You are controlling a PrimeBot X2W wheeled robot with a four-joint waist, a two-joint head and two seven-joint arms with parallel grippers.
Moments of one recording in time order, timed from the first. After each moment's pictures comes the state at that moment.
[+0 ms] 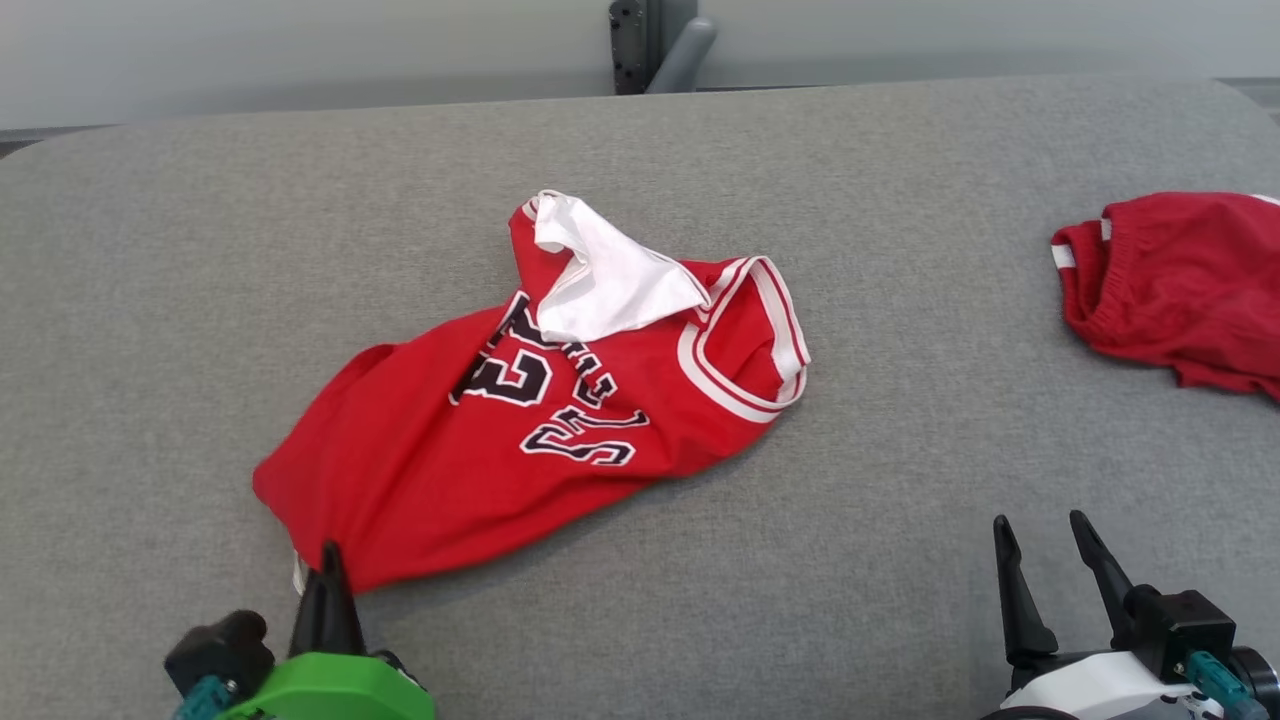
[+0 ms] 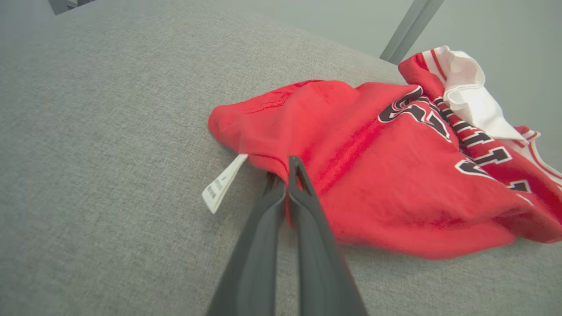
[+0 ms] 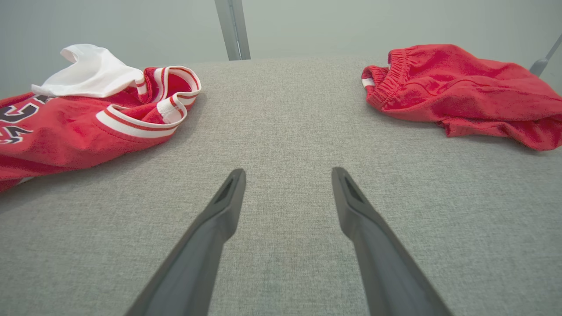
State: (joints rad) left arm -0.04 0.27 -0.36 0.19 -0.75 0.31 -0.25; right arm 0.10 -0.05 -0.06 0.16 0.11 0.13 -0.26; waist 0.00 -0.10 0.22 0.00
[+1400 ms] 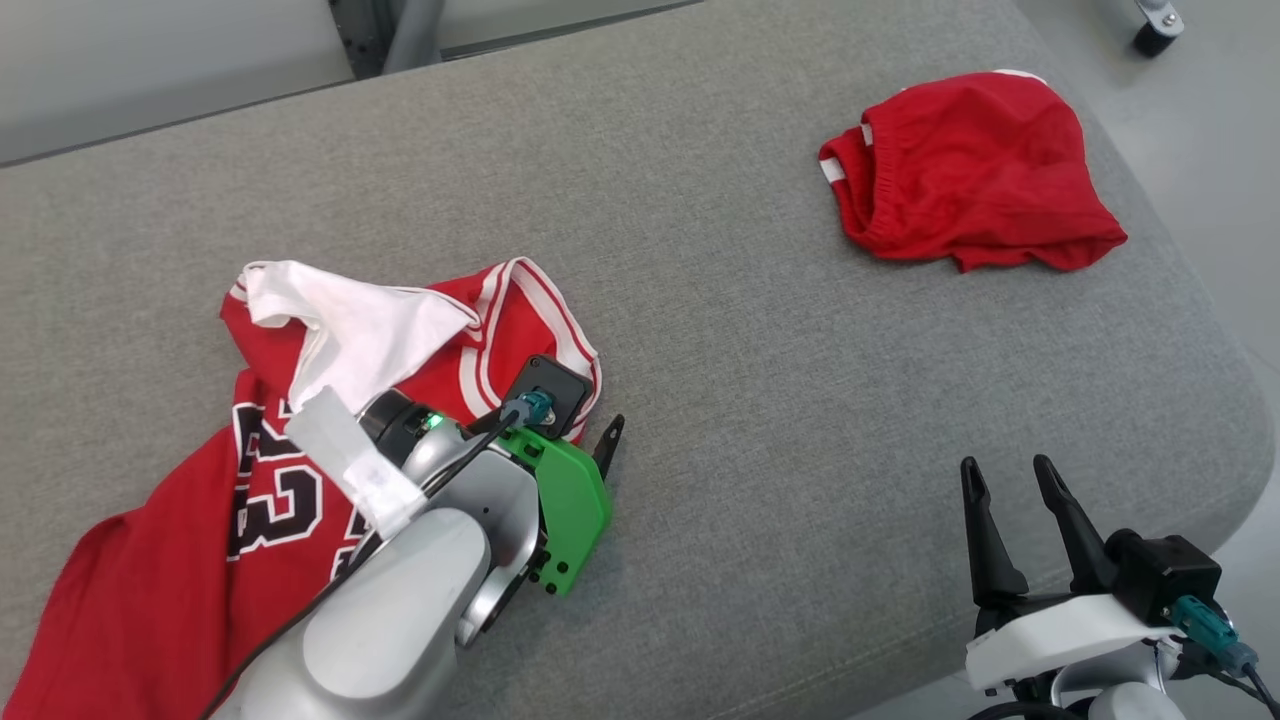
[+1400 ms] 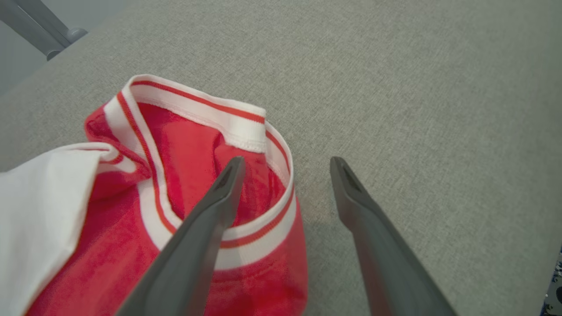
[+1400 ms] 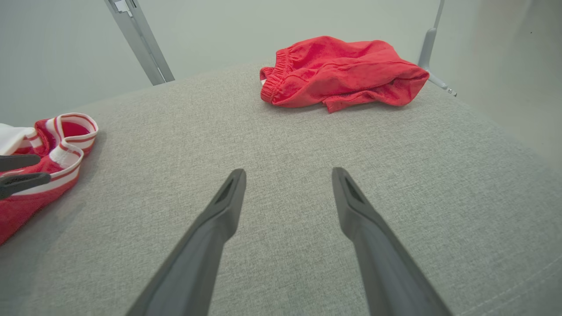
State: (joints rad) left arm -0.58 0.24 -0.82 0.36 -0.42 0.04 0.30; right arm 0.01 -0.05 0.00 0.18 0.23 0.13 -0.26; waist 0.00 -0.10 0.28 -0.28
